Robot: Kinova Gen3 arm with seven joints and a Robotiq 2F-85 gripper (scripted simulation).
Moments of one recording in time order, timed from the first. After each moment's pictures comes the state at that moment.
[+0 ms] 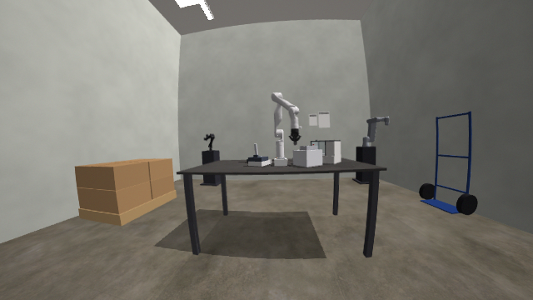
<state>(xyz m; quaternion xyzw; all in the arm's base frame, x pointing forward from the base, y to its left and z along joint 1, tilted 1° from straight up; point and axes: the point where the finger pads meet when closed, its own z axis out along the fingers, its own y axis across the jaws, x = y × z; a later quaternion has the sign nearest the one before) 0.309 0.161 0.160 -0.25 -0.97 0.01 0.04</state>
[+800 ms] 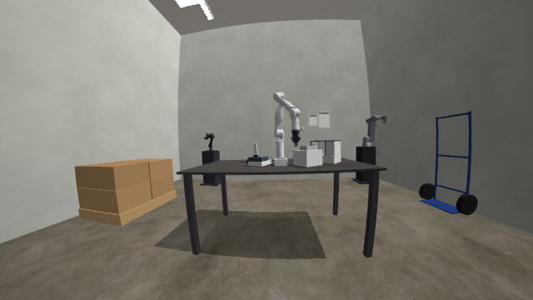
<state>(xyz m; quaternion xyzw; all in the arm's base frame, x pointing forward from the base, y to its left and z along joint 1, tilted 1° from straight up) 0.322 0.166 0.146 -0.47 -0.88 0.00 0.00</state>
